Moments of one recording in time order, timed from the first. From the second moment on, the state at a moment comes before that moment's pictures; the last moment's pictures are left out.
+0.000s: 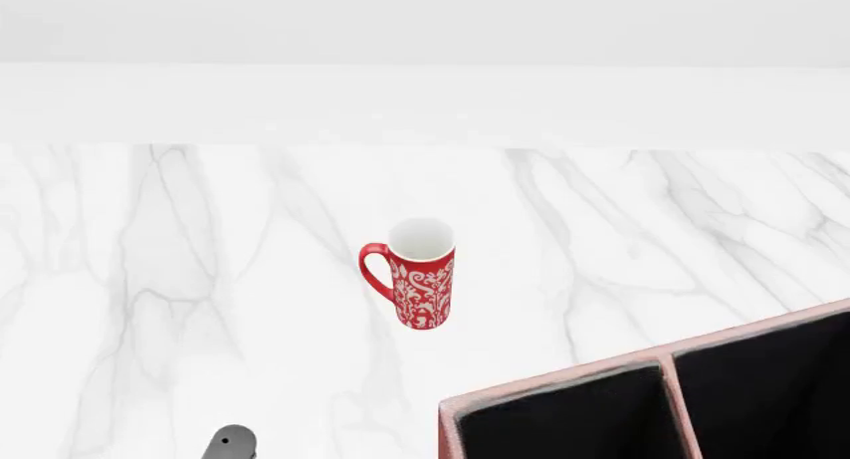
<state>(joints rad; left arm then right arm) -0.24 -0.42 -0.98 0.83 -0.21 -1.06 -0.20 0.95 0.35 -1.05 -0.25 0.94 1.16 -0.38</state>
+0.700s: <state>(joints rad) -0.22 -0.40 -0.95 0.82 -0.20 -1.03 -0.21 0.94 0.37 -1.08 -0.23 0.88 1.07 -0.38</state>
